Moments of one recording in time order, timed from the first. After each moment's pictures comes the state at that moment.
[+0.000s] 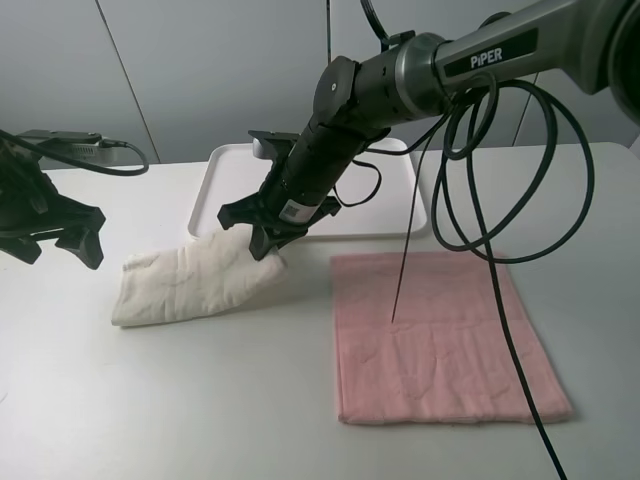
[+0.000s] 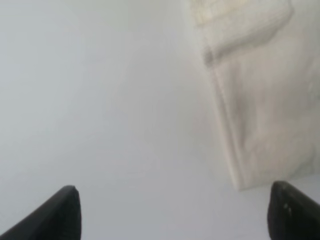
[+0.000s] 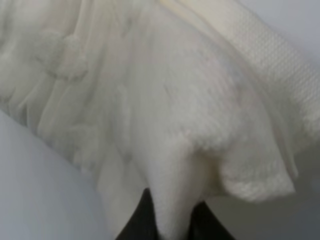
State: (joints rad) left arm -0.05 1.71 -1.01 0.06 0.83 0.00; right arm 0.66 2.23 -1.57 0.61 0.78 -0.30
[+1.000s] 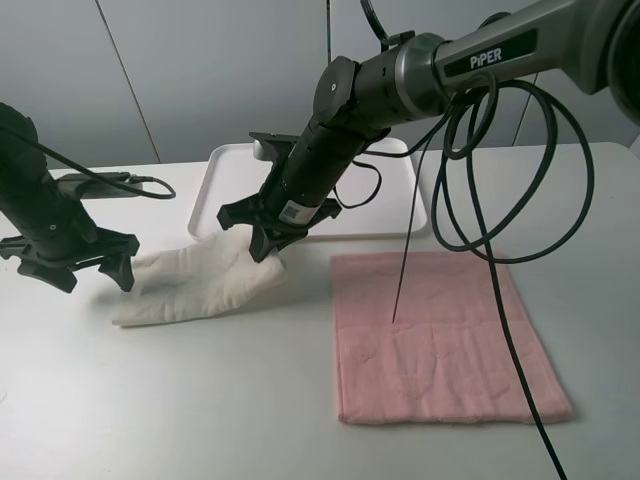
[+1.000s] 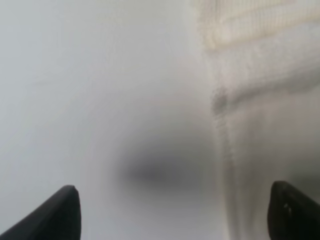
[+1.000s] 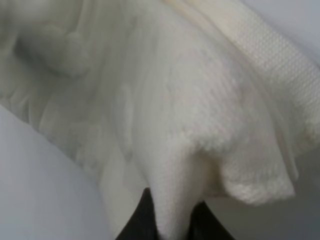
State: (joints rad) left arm -0.05 1.93 -1.01 0.00 0.68 -0.07; right arm 0.66 2.23 -1.57 0.61 0.78 -0.29
